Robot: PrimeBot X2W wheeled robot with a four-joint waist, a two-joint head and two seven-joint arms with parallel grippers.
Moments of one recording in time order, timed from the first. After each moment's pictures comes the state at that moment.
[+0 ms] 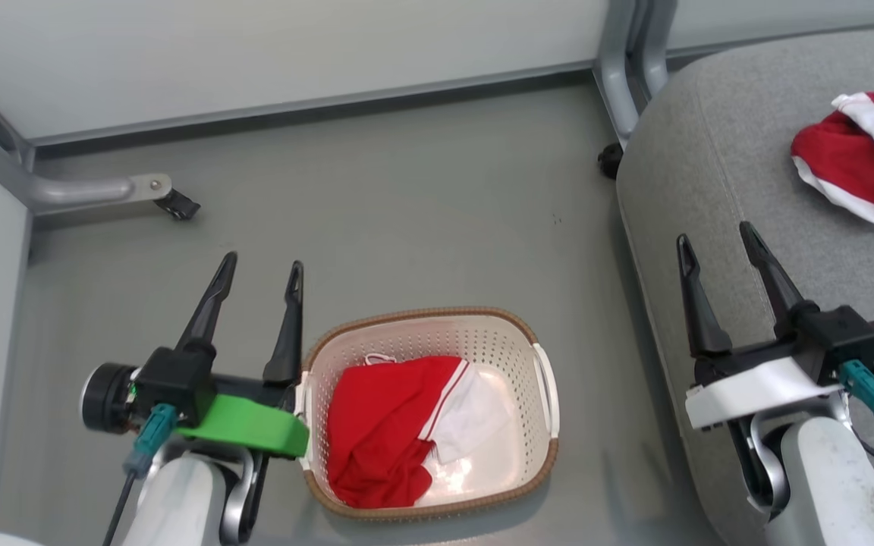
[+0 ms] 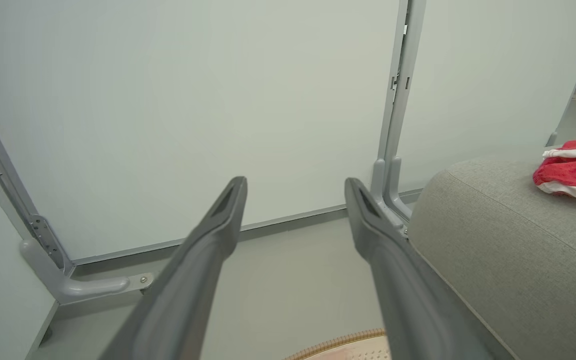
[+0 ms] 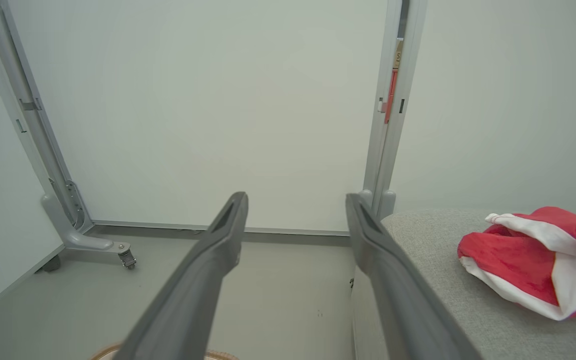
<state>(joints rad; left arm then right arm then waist) -0.23 0.11 -0.23 0.18 -0.19 -0.06 -0.26 -0.23 -0.06 0.00 0.12 0.08 0.13 -0.26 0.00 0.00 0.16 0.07</state>
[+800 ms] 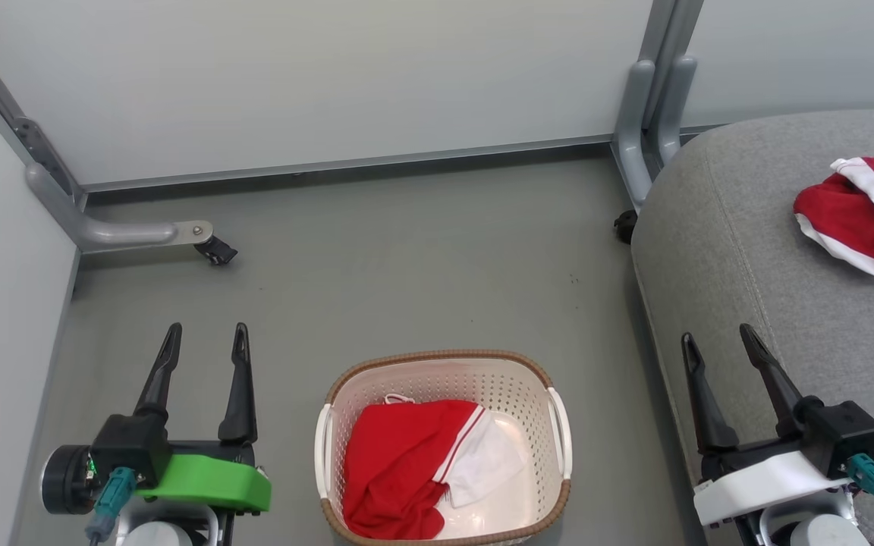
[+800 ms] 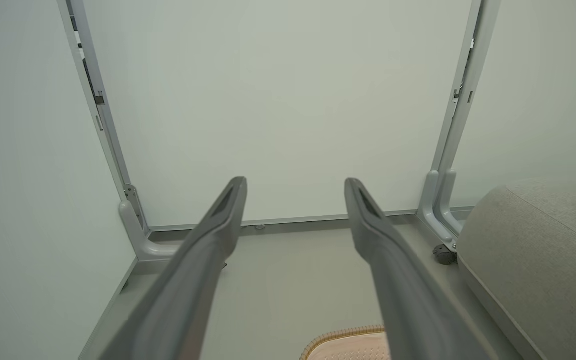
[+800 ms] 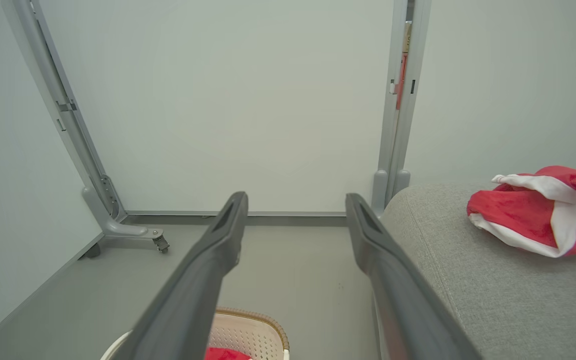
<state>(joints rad) -0.07 0.07 -0.07 0.16 -0.15 -0.08 -0.26 0.00 -0.05 0.01 0.05 0.15 0.13 -0.26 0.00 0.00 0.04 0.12</state>
